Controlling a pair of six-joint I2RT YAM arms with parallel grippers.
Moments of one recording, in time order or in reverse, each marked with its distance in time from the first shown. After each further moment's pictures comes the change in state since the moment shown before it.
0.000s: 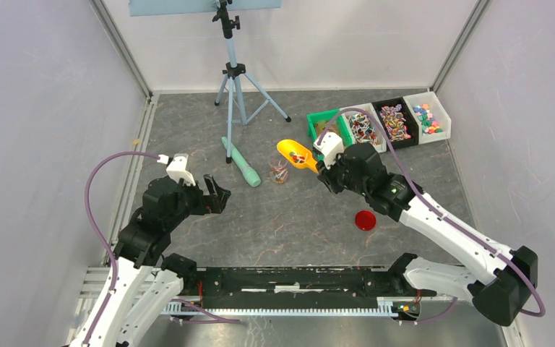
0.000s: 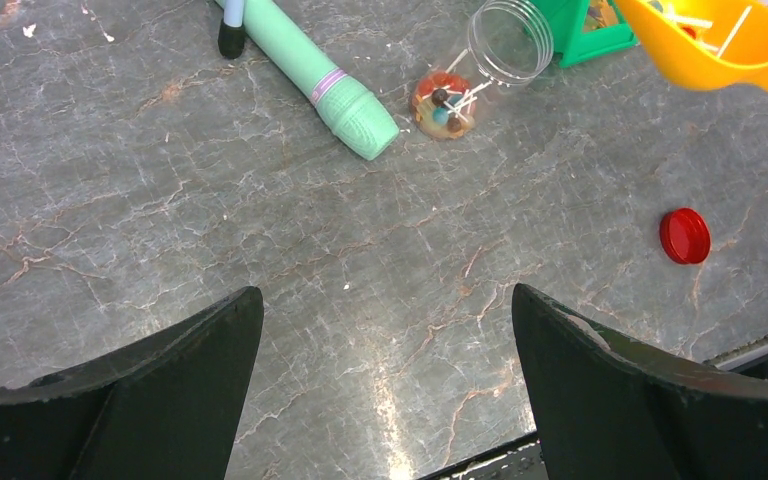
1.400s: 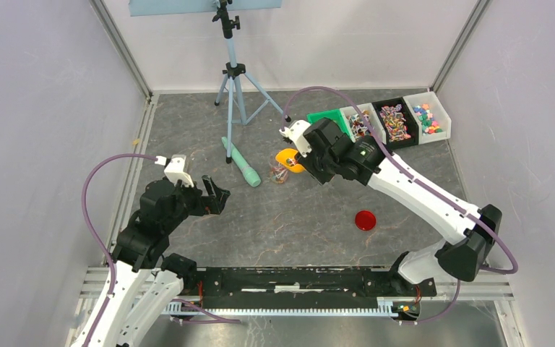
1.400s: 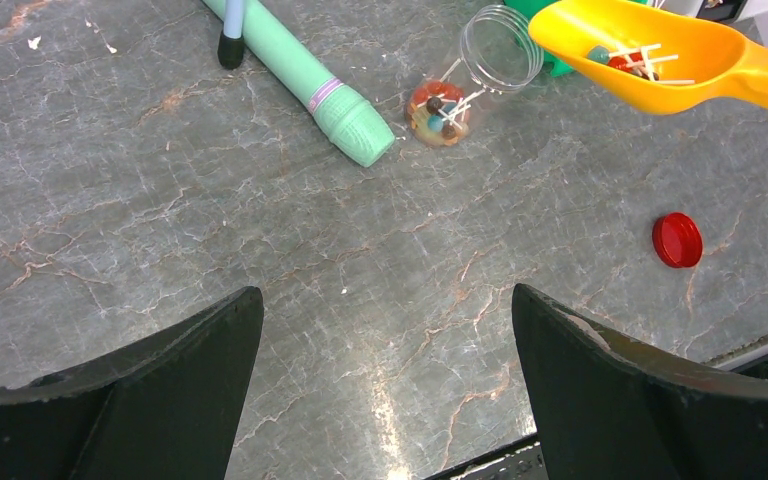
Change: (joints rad) left arm 0.000 -0.028 0.000 0.000 0.000 0.000; right arm 0.126 0.369 0.571 -0.563 0.145 0.037
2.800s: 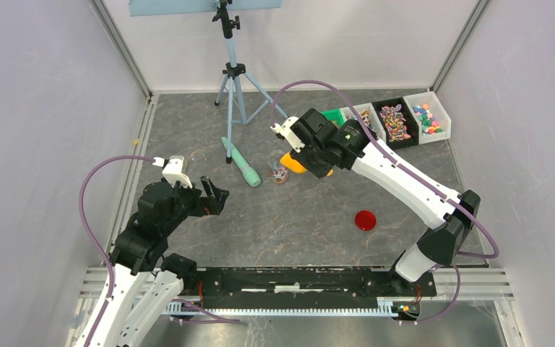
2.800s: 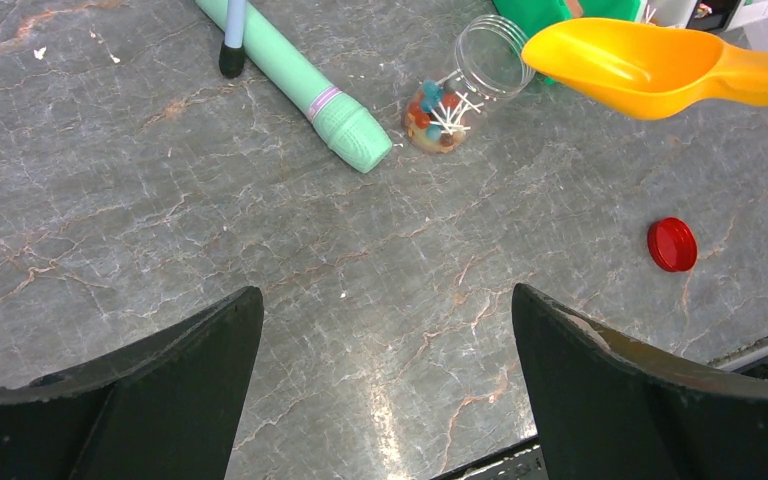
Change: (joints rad) left arm 0.000 -0.023 0.000 0.000 -0.003 0.000; right arm 0.007 0.172 0.240 -0.235 0.039 -0.001
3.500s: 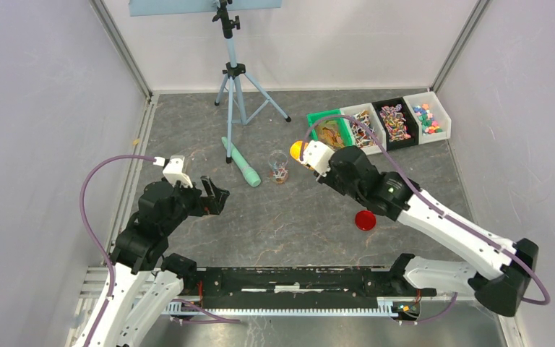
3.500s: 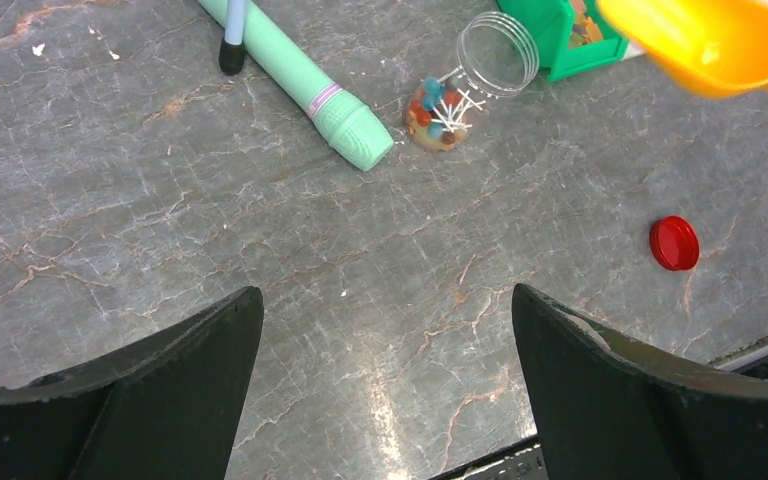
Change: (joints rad) left arm 0.000 0.003 0.000 0.000 0.000 0.000; right arm 0.012 -0.455 -0.614 0.499 0.114 -0.246
